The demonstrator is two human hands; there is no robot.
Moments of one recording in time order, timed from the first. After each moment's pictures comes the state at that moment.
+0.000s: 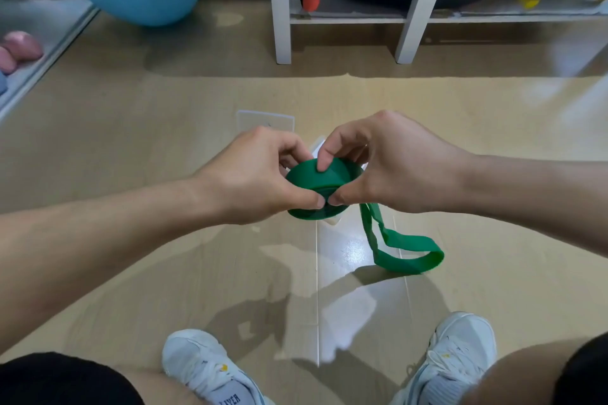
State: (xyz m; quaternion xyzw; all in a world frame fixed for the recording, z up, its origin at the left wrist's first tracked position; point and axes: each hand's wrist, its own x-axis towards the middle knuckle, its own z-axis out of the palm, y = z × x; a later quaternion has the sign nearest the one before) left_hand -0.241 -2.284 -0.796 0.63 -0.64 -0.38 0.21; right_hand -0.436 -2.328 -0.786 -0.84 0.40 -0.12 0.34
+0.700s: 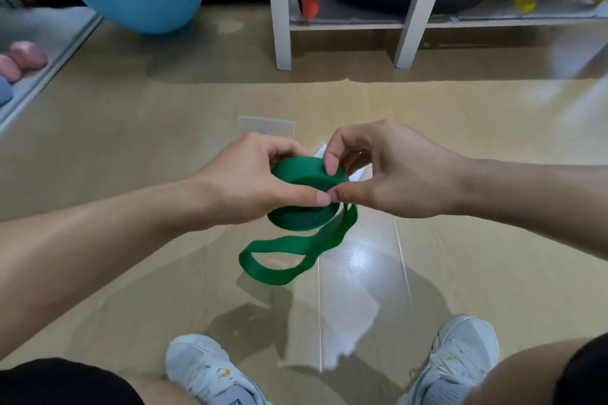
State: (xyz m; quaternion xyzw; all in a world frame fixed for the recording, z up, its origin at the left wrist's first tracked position) left_hand -0.234 -2.282 -0.789 0.62 -0.61 -0.44 0.23; right_hand -0.440 -2.331 -0.788 -0.83 0.38 -0.13 0.39
